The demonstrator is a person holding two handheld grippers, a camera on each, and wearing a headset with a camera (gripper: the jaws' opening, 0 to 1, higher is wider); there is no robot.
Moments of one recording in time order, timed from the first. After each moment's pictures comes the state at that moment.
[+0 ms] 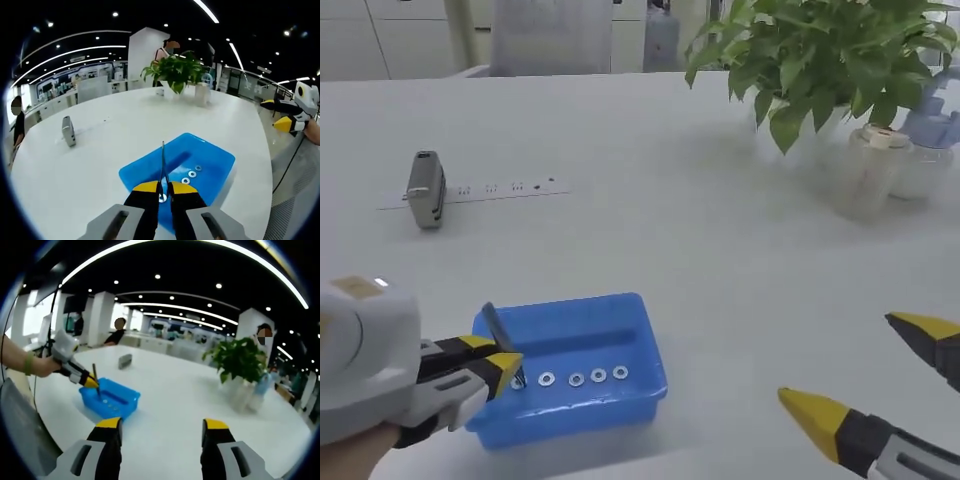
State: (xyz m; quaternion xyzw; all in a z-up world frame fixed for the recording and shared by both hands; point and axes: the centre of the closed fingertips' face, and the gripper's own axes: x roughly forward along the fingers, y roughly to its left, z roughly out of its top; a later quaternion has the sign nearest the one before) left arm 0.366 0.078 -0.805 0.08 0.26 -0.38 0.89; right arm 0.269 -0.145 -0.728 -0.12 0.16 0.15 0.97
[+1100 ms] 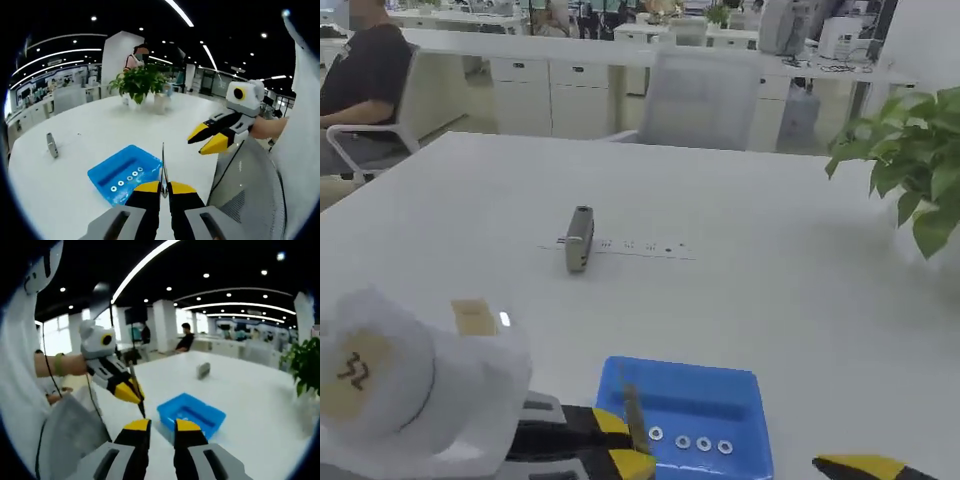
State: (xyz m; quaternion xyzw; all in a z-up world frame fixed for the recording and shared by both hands) left arm 0.241 0.053 -0.728 0.07 0.26 -0.49 0.83; right arm 0.231 0.000 -0.714 -0.06 0.18 0.50 0.84
